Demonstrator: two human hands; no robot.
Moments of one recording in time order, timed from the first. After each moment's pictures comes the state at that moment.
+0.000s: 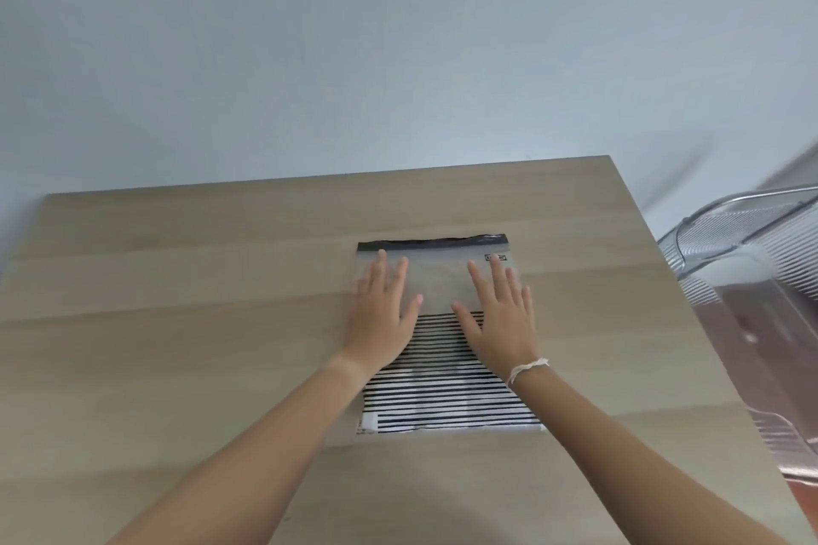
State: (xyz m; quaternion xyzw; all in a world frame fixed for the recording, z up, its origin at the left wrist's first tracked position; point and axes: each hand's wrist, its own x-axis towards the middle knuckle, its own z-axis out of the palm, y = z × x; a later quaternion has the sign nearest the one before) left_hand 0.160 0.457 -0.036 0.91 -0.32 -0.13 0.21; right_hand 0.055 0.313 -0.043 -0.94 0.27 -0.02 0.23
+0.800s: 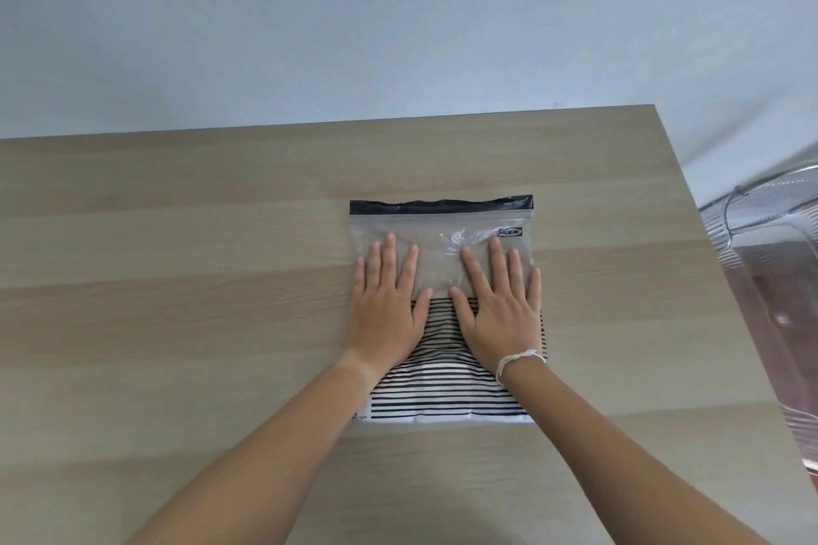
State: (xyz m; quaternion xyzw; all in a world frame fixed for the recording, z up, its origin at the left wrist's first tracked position) left_hand 0.153 0.450 -0.093 0.93 -0.34 -0.08 0.07; right_hand 0.062 0.318 -0.088 -0.95 0.28 0.04 0.14
